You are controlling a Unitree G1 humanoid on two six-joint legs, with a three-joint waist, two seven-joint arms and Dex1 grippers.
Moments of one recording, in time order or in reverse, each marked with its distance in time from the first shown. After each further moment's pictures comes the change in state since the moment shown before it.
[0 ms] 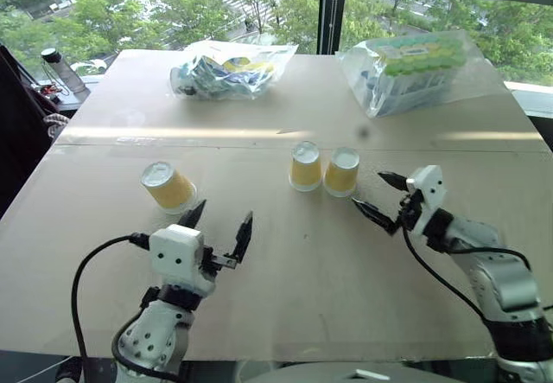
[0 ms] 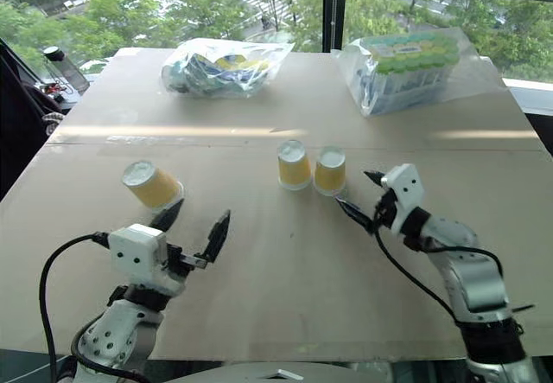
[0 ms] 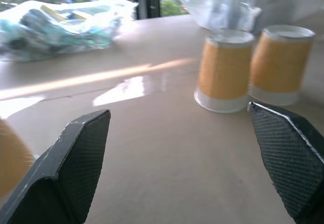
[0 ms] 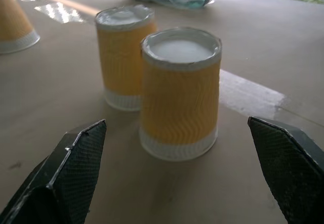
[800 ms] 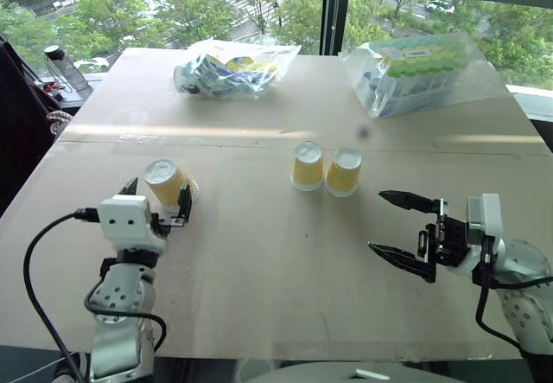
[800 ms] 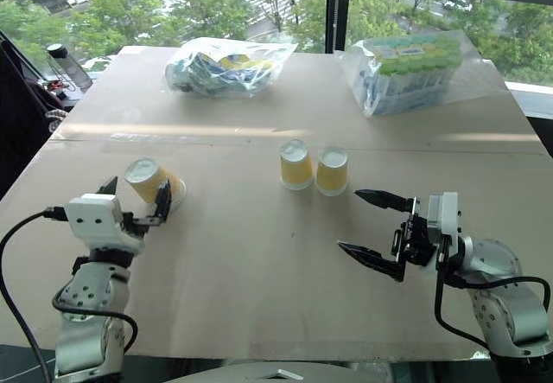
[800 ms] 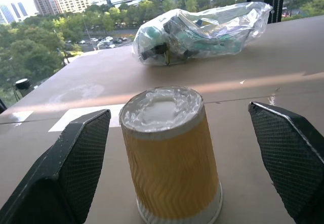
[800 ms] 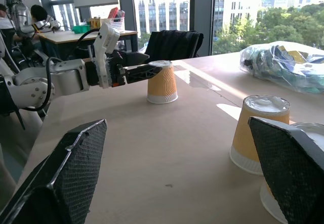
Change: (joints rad) left arm -0.364 0.132 0.251 0.427 -0.030 -0.071 0.026; right arm 0.124 -0.047 -0.066 -0.079 0.257 -0.227 0.352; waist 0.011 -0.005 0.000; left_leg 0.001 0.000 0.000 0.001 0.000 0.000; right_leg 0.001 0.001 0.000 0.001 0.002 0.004
